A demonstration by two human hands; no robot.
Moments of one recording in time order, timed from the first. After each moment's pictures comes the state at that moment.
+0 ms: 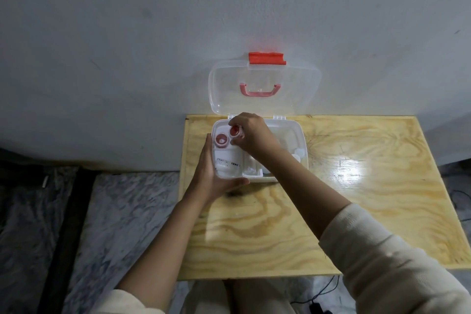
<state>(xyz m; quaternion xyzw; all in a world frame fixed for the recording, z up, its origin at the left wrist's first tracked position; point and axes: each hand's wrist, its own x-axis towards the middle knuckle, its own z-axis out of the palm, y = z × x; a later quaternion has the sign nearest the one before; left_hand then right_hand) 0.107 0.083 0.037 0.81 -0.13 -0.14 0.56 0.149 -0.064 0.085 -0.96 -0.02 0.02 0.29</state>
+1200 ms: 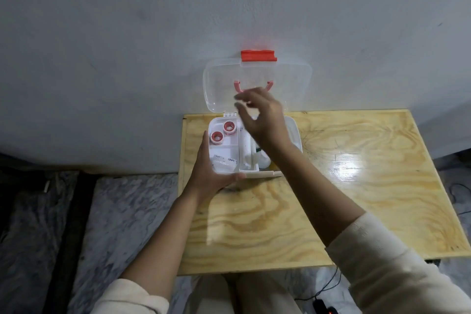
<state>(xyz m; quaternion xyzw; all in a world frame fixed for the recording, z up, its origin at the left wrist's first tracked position) 0.106 0.083 0.043 0.78 -0.13 -0.14 0.60 0.133 -0.073 0.121 -0.90 0.02 -0.21 0.39</state>
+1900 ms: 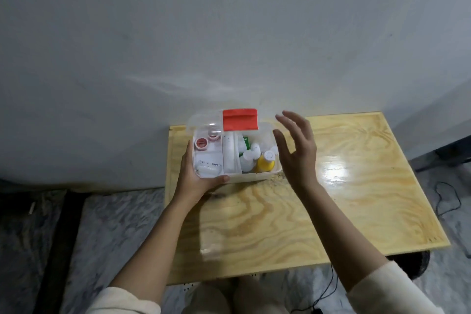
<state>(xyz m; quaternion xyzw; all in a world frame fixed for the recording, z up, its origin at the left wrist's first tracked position) 0.108 0.075 0.026 0.78 -0.10 -0.12 0.61 0.048 -0.136 0.104 -0.85 0.10 -0.34 0.38</state>
